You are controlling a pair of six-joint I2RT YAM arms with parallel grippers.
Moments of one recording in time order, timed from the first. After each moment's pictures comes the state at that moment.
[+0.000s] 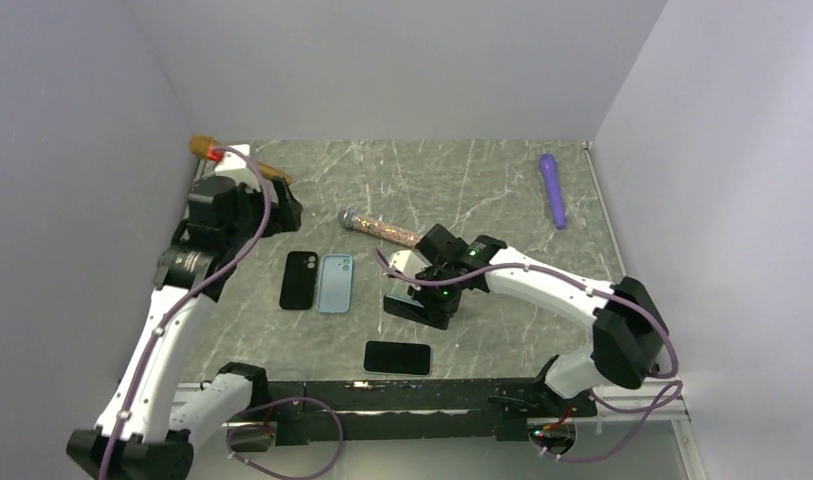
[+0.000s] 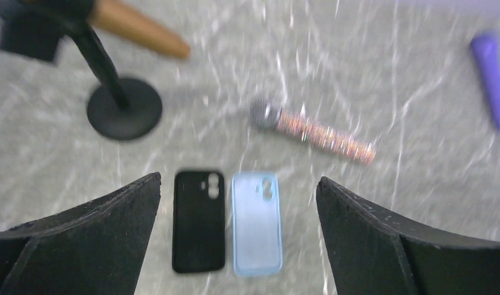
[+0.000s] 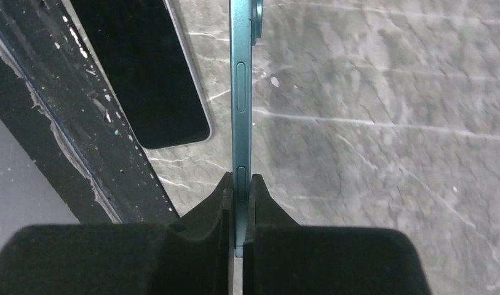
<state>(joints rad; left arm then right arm) -0.20 0.97 1.09 -0.61 0.00 -0.26 0.85 1.43 1.04 -0.79 -0.25 -0.29</state>
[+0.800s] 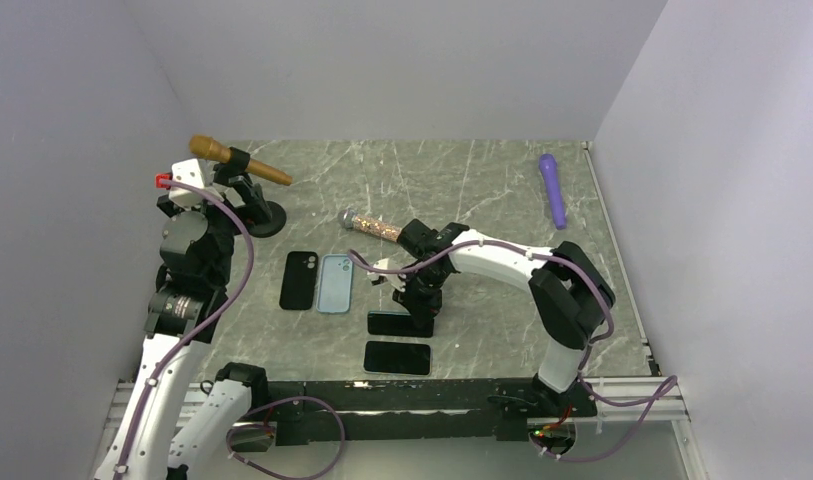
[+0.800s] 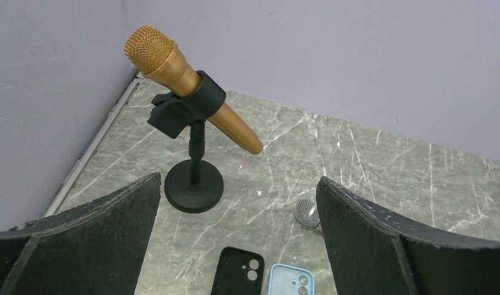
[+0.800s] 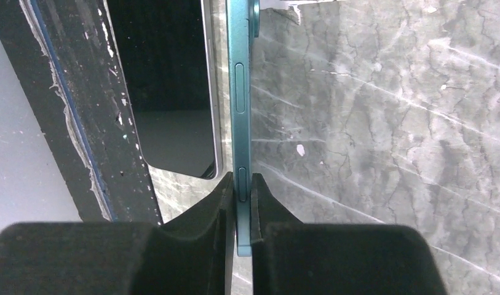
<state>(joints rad) -0.18 0.70 0.93 -0.25 -0.33 -0.24 0.81 1.76 1.18 -0.84 -0.53 -0.57</state>
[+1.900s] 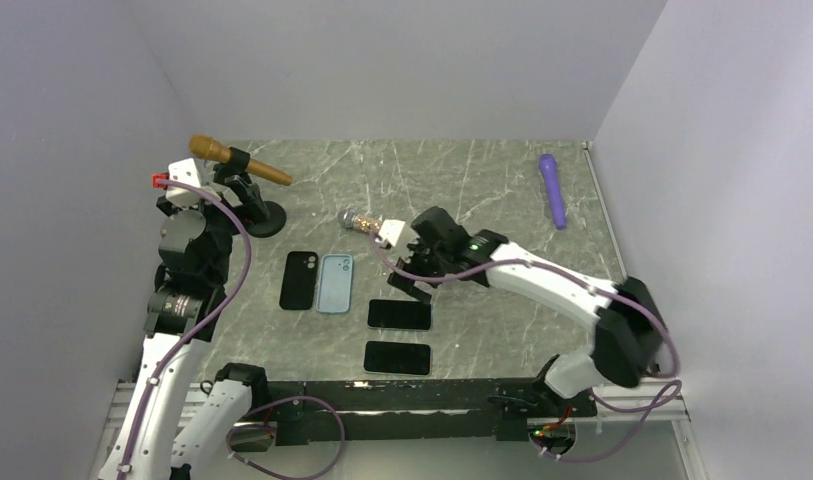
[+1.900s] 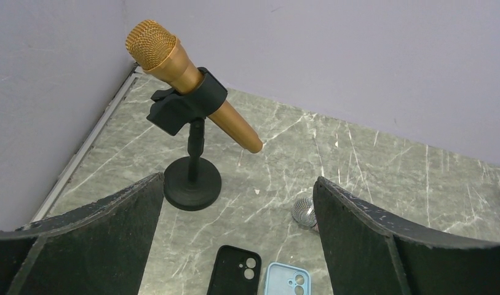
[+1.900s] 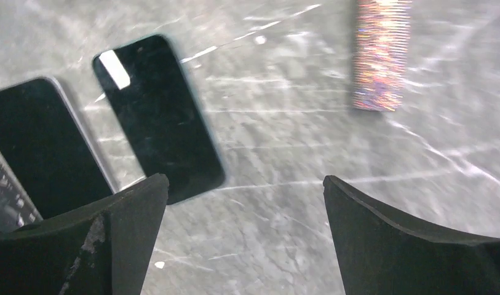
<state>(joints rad) -0.15 0.71 0.93 -0.26 -0.31 -0.26 0.83 1.53 1.12 -0.56 -0.14 -0.38</state>
